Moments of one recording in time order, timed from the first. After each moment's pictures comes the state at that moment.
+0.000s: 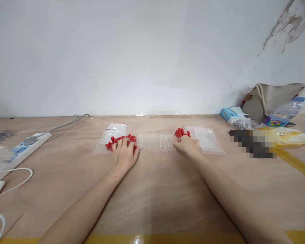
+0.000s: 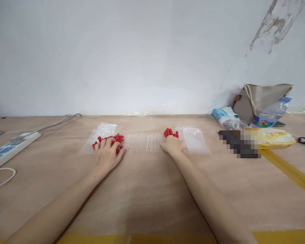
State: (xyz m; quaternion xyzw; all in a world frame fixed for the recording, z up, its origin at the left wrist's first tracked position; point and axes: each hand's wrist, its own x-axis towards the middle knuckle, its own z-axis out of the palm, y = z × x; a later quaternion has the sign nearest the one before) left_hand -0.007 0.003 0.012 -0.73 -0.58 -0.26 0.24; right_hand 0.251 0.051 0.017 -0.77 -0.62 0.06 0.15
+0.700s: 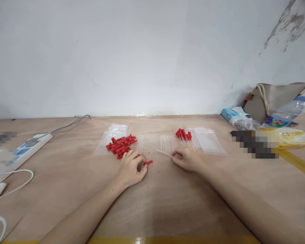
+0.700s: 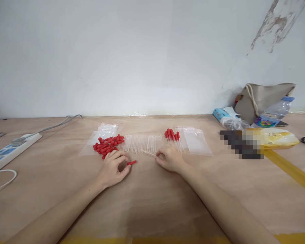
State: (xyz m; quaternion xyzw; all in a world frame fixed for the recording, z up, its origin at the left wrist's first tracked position) left_hand 0.004 -0.033 0.015 -0.84 -0.47 -0.28 0.04; right_hand 0.257 -0.002 0.013 -0.45 -0.85 0.06 0.26
